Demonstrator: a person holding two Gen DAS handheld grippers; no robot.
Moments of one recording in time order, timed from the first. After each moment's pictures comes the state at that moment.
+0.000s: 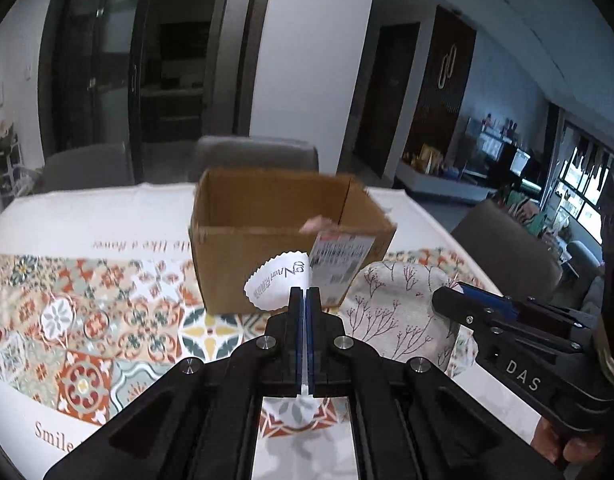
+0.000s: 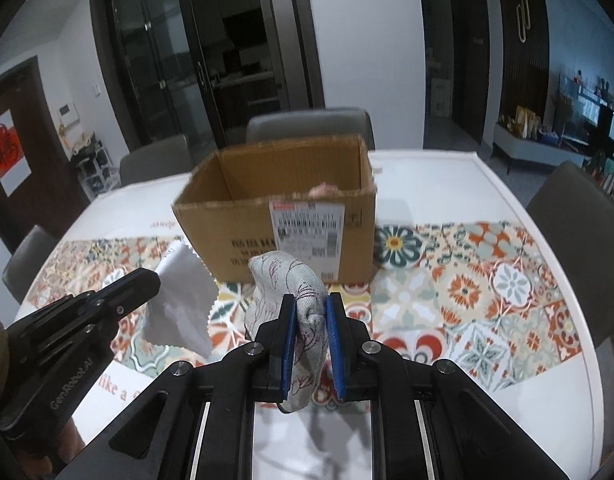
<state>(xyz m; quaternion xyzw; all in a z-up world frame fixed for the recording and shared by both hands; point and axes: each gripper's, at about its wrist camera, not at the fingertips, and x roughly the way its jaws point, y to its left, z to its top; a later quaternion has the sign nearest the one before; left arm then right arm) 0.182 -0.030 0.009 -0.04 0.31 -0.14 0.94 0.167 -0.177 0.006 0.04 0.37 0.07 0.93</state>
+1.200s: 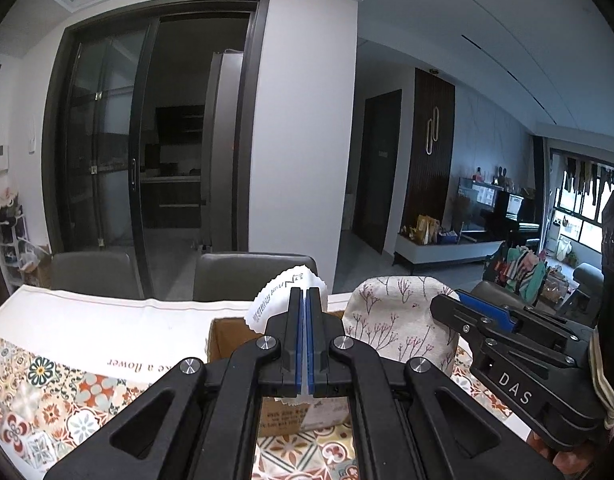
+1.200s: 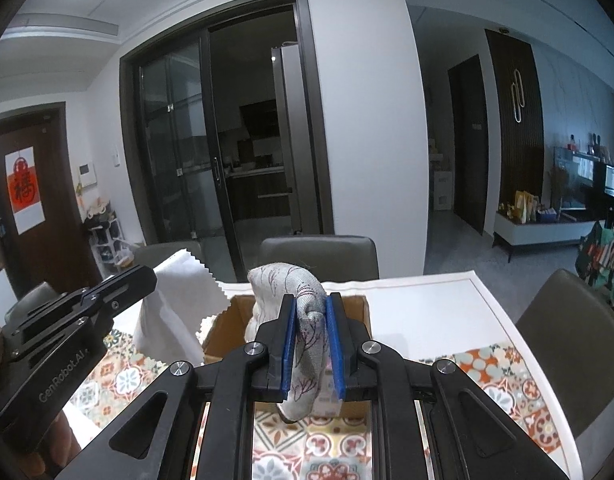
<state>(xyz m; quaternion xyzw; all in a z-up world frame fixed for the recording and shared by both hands) 0.218 -0.033 0.107 -0.02 0.16 -0.14 0.98 0.188 -0.172 0.115 0.03 0.20 0.08 0.98</state>
